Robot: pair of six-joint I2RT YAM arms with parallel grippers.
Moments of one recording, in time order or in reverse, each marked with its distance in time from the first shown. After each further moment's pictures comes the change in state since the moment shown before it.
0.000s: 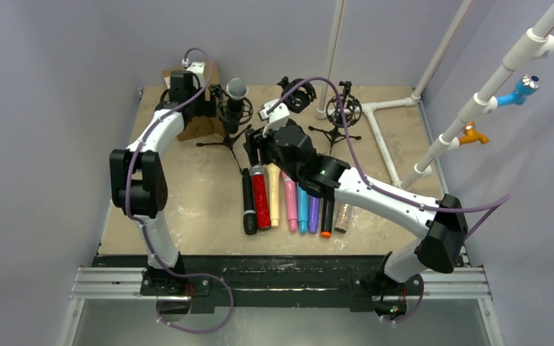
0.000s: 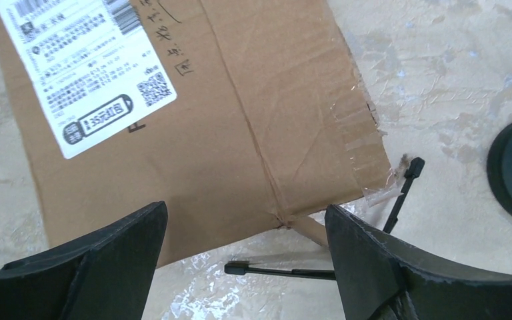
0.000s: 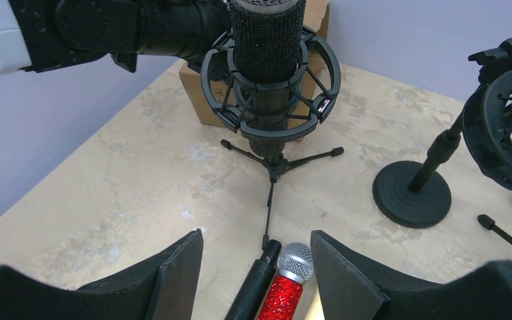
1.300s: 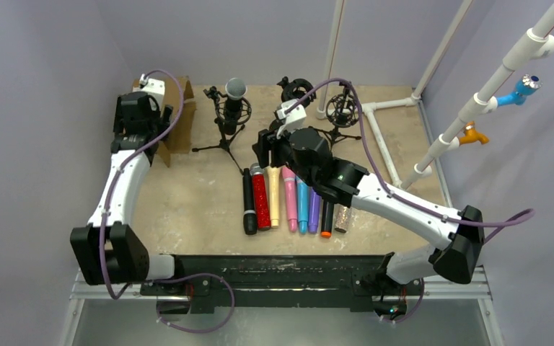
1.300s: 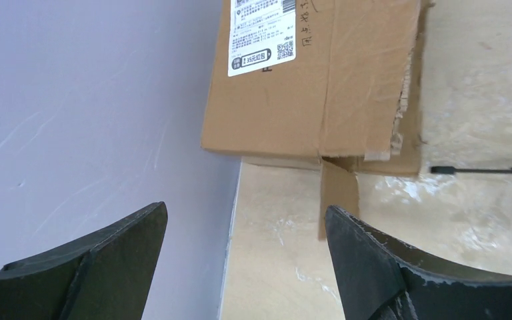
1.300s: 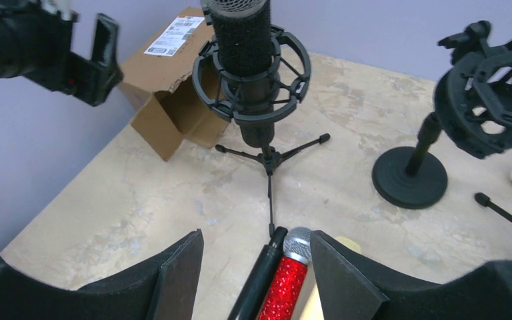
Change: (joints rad) left arm 0.149 -0.512 -0.386 -0.040 -0.325 0.366; right arm 0.000 -0.101 -0.049 -0.047 -0.010 0.068
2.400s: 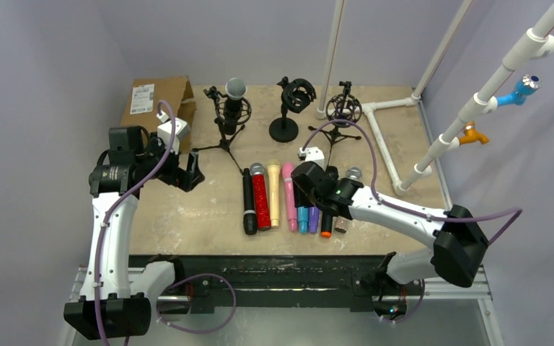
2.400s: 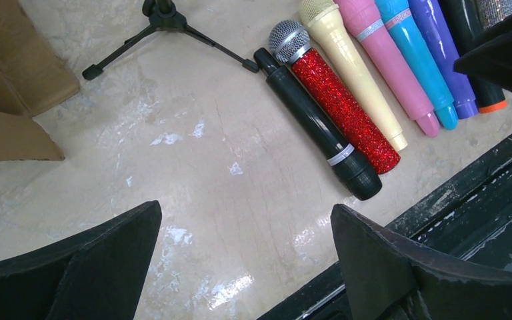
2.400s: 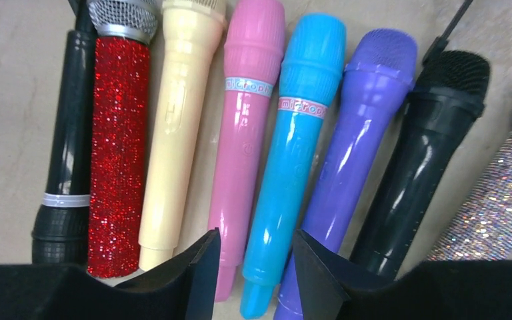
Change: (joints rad) left arm 0.005 -0.391 -0.017 -0.681 0.911 -0.035; right arm -0.067 -0.070 -0.348 -0.367 0.047 0.331
